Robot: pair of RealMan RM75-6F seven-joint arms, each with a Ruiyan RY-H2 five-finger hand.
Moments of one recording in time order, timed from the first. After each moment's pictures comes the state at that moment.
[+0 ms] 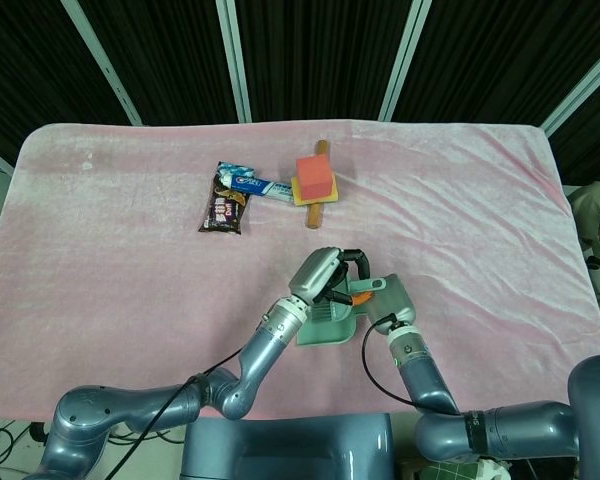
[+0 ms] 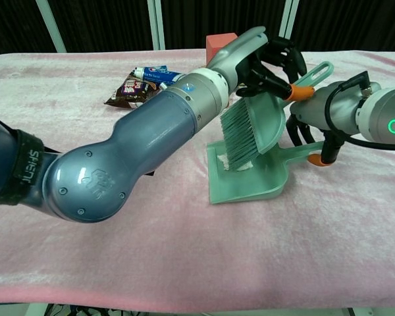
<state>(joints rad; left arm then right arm) -1.09 -2.10 -0.48 -1.10 1.21 0.94 -0.33 0.98 -1.46 0.05 -1.88 -0.45 1.25 -1.09</state>
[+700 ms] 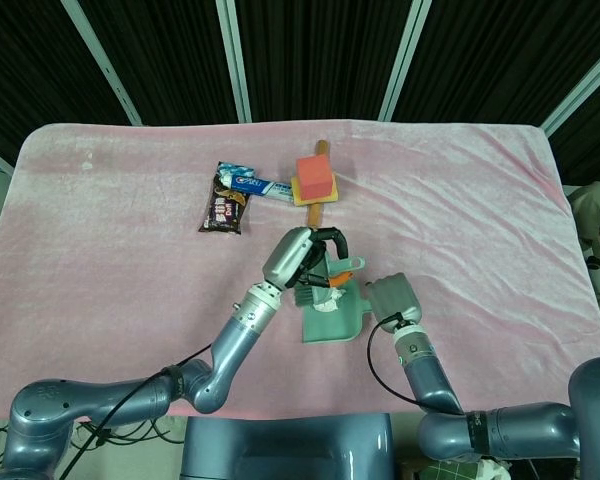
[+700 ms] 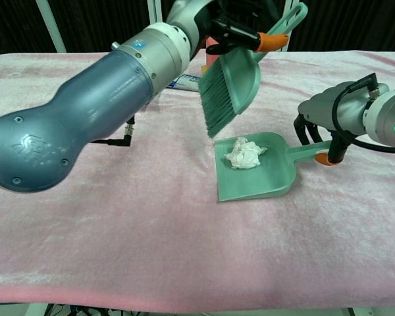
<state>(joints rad) -0.99 -1.92 -0.46 -1.28 1.25 1.01 -0.34 0.97 -1.47 0.04 -1.85 -0.46 1.26 -1.08</state>
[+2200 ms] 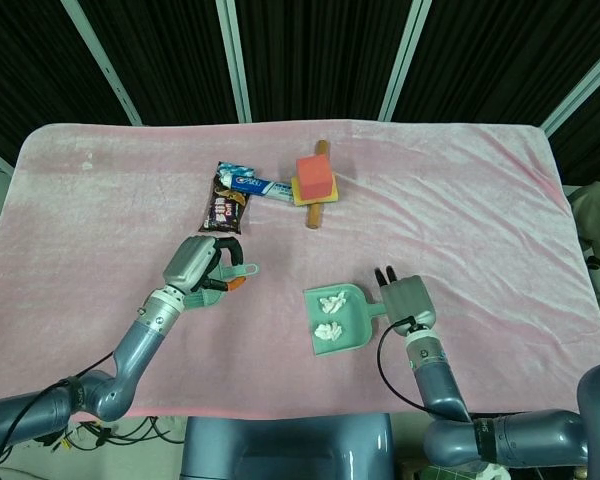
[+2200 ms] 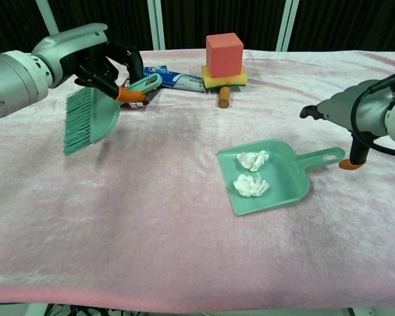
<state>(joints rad) -0.75 -1.55 -0.25 -1.48 1.17 0.97 -0.11 0.93 -1.45 0.03 -1.90 -0.46 1.35 -1.12</state>
